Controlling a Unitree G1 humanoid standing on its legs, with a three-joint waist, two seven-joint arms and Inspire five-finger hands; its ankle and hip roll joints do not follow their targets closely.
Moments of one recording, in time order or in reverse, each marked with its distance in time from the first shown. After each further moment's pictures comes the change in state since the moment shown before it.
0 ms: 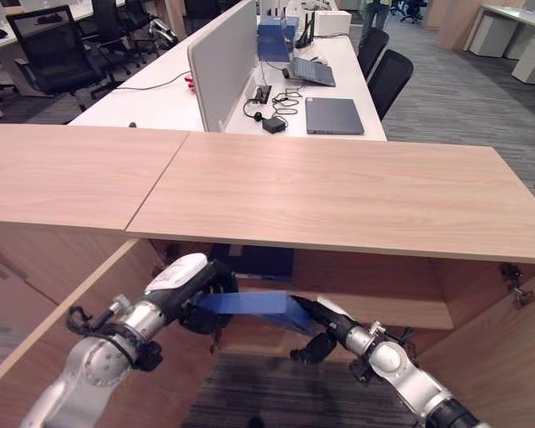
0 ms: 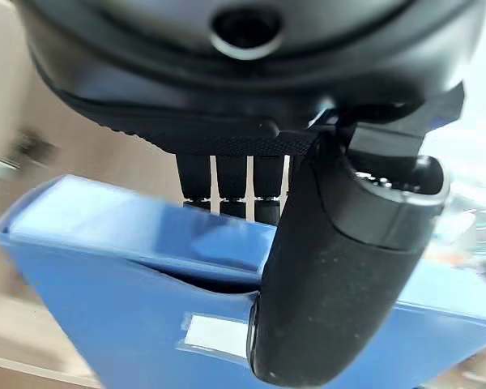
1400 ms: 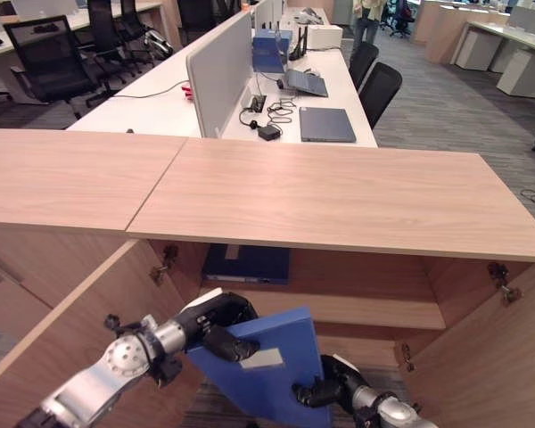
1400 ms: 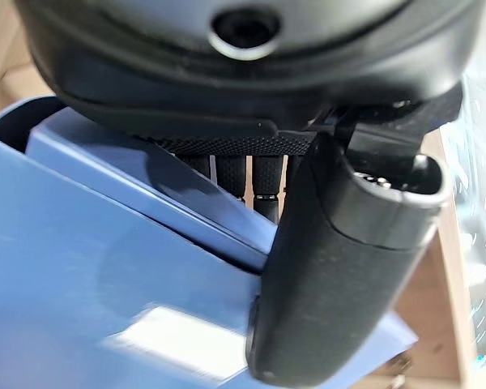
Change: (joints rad) left arm 0.026 -0.056 -0.202 0.222 -0.551 0.143 0.031; right arm 0.251 0.022 0.111 0.198 0.703 0.049 0.032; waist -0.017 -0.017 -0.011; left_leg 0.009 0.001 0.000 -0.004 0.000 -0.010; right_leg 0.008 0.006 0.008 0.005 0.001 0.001
